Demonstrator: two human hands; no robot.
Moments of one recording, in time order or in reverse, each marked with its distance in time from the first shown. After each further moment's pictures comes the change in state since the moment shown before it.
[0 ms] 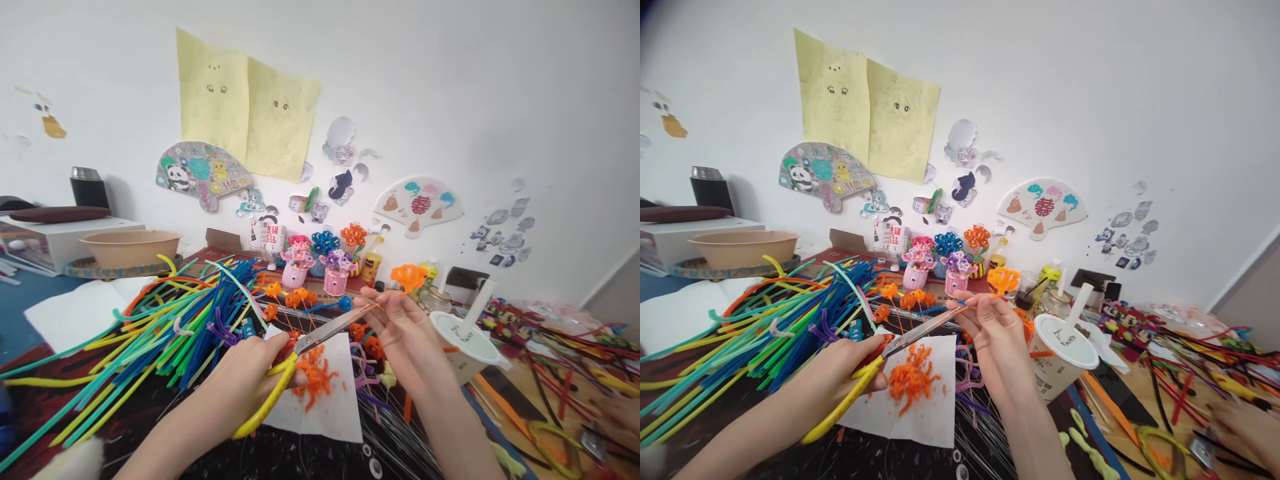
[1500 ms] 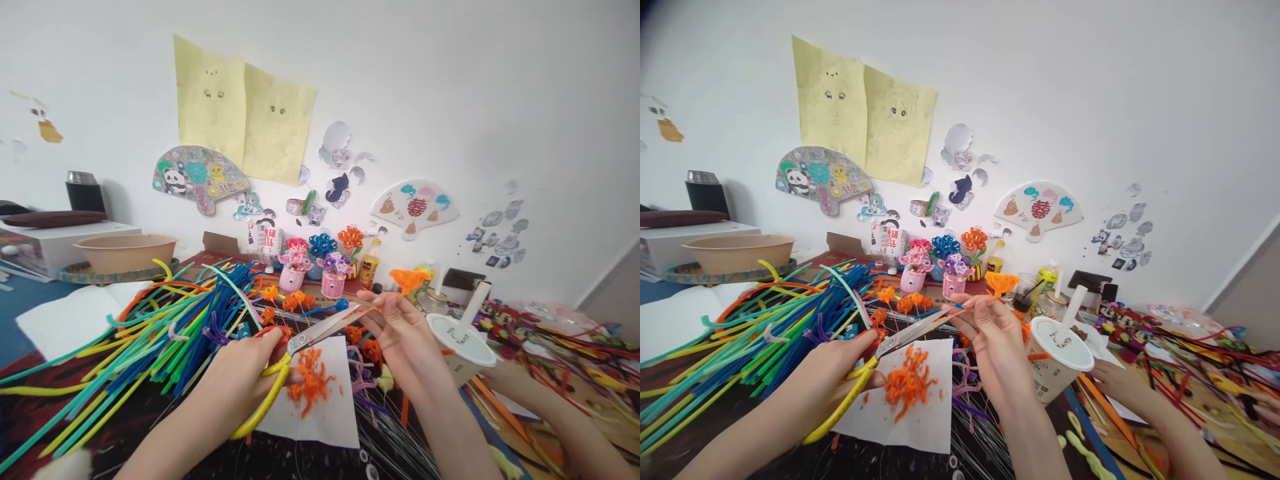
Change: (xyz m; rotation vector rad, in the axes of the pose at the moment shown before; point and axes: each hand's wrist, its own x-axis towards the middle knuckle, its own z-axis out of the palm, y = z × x) left_hand 0.004 -0.005 0.003 0.104 0.113 -0.083; right_hand 0.001 -0.003 -0.001 -0.018 -0.013 -0.004
